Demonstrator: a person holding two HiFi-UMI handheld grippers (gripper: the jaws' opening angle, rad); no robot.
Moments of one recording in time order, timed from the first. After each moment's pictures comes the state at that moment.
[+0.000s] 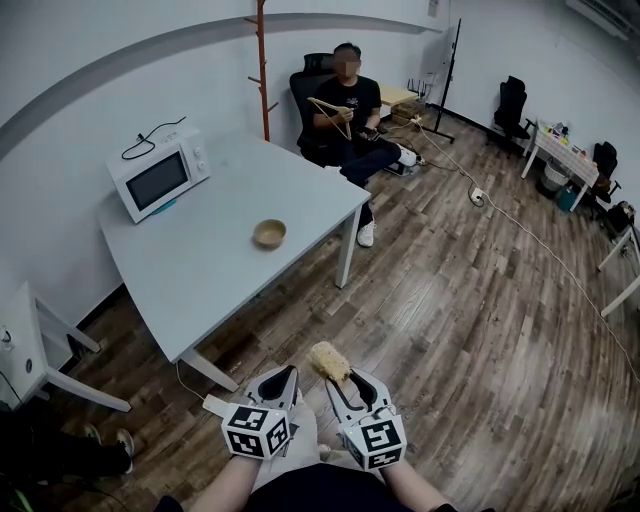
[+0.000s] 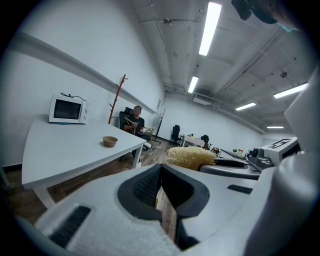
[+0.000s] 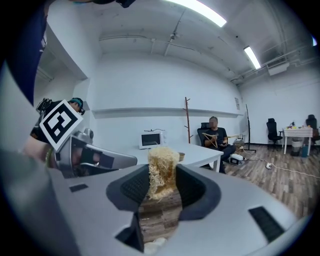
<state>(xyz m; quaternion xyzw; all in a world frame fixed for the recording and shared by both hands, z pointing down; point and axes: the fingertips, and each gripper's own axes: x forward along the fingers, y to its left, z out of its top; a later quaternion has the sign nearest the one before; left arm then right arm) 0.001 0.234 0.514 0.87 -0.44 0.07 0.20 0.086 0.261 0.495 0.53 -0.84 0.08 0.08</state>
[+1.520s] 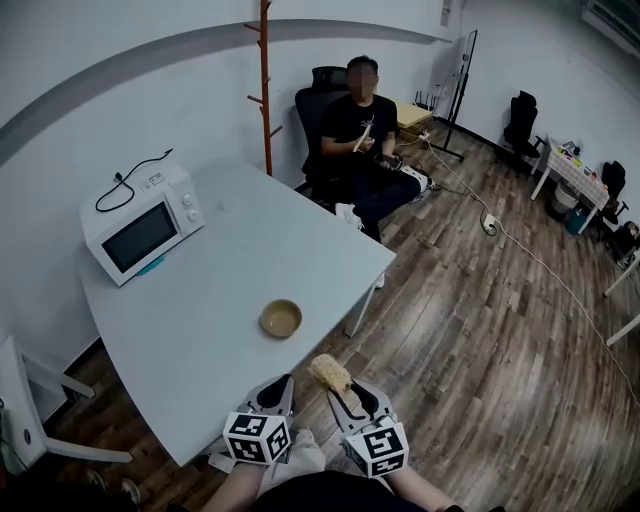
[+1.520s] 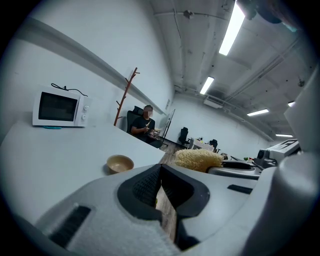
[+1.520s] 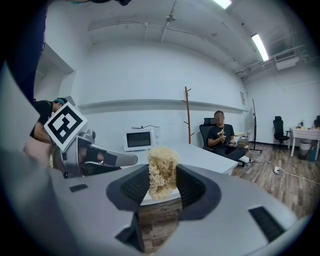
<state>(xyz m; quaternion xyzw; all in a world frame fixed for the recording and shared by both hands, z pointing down) -0.042 -0.058 0.511 0.86 -0.46 0.07 0.23 0.053 -0.023 0.488 0.52 -0.84 0.09 0.11</state>
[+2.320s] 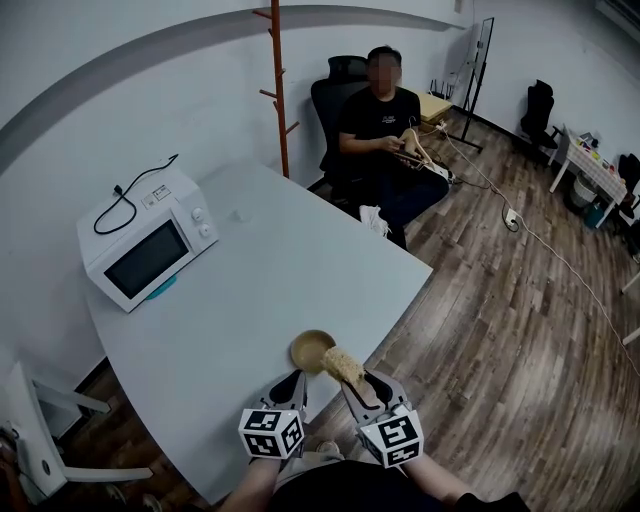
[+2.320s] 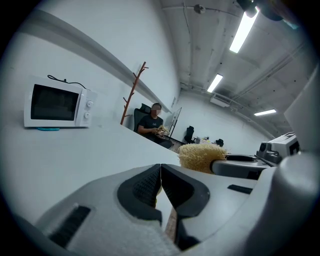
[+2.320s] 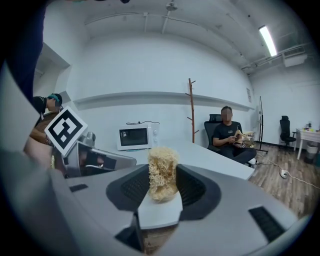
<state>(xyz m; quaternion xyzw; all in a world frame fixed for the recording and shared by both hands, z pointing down) -0.089 -0.187 0.543 0.84 -0.47 0.07 0.25 0.012 -0.157 0.506 0.50 -0.85 0.09 0.13</state>
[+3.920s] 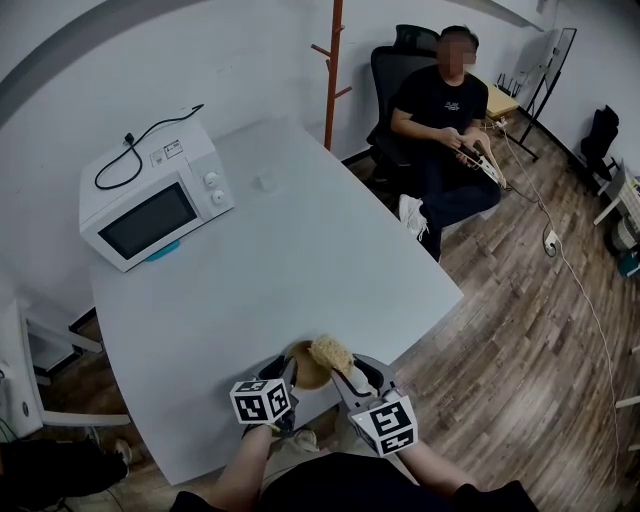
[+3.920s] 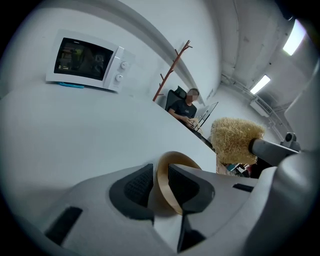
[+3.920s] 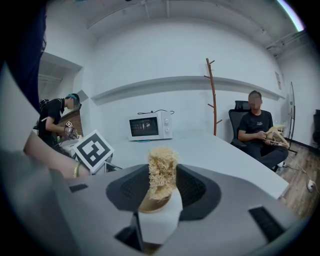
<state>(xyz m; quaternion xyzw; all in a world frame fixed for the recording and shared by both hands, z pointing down) -0.109 -0.265 0.664 0.72 -0.56 0.09 0.41 0.004 -0.258 0.546 0.36 -0.91 0.11 0.18</state>
